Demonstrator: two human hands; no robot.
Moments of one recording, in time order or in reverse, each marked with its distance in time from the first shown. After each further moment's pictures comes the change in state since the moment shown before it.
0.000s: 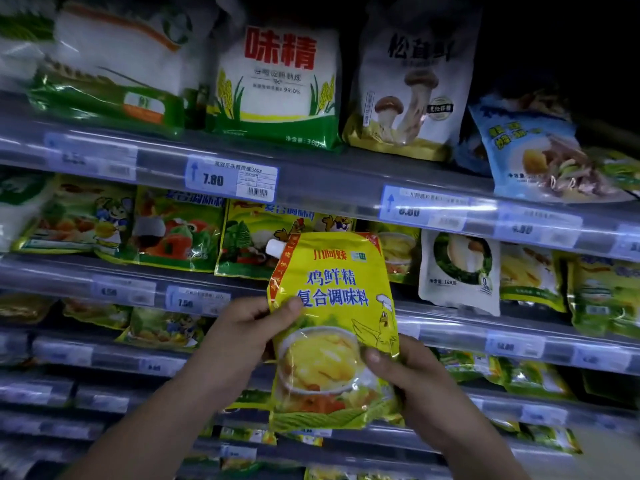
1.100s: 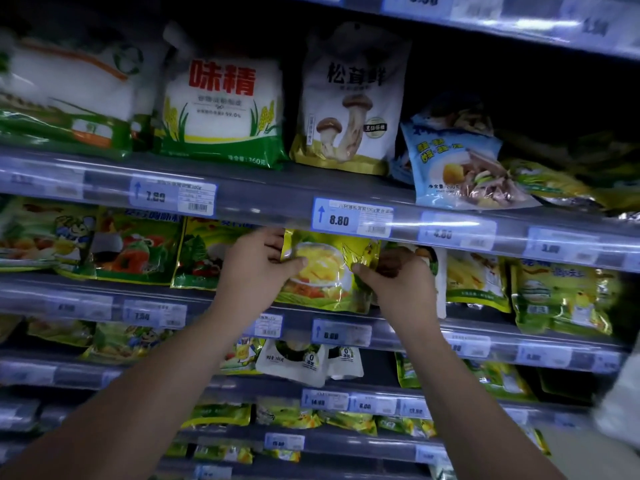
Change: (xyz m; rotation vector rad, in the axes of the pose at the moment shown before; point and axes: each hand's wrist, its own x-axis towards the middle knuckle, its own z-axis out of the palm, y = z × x) left_hand 0.071 0.050 0.067 0.579 0.284 0.330; right_hand 0.053 -0.078 -0.053 -0.690 0.682 -0.365
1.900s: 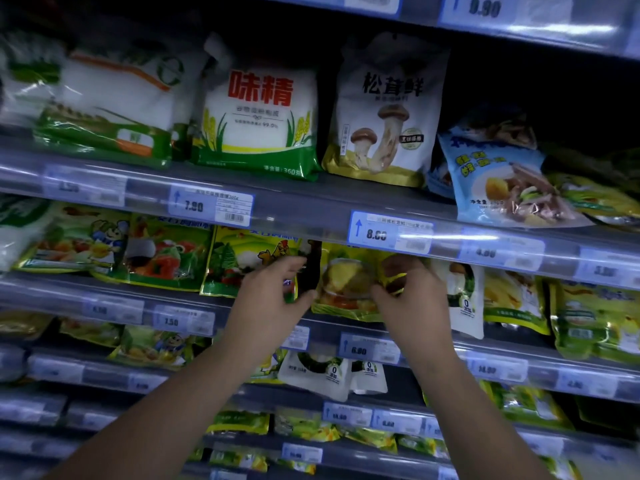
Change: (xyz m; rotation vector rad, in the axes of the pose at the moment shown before) left_hand -0.020 -0.031 -0.014 0.180 -0.023 0.146; right_hand -0.012 -0.018 0.024 -0.283 -0.012 -0.188
